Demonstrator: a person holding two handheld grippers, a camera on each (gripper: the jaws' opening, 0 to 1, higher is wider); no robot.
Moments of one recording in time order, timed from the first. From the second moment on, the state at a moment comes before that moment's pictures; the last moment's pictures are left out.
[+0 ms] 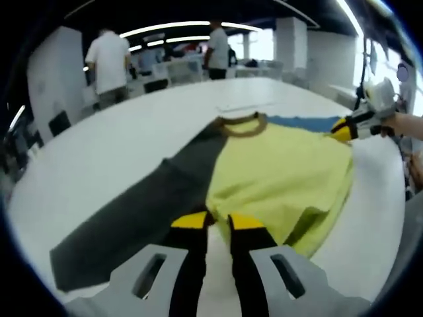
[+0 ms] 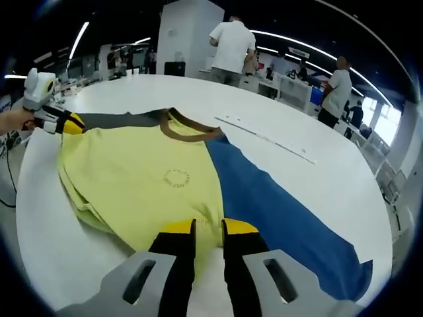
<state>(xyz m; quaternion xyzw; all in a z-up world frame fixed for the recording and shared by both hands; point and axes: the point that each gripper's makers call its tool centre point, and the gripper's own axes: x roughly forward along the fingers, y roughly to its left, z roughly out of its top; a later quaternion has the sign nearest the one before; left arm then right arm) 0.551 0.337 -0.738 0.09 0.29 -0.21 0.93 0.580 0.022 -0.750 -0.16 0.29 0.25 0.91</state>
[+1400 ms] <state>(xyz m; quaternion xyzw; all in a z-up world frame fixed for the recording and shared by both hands) 0.514 0.315 -0.686 0.10 0.25 -0.24 0.93 0.538 0.036 -0.712 -0.14 0.26 0.28 0.91</state>
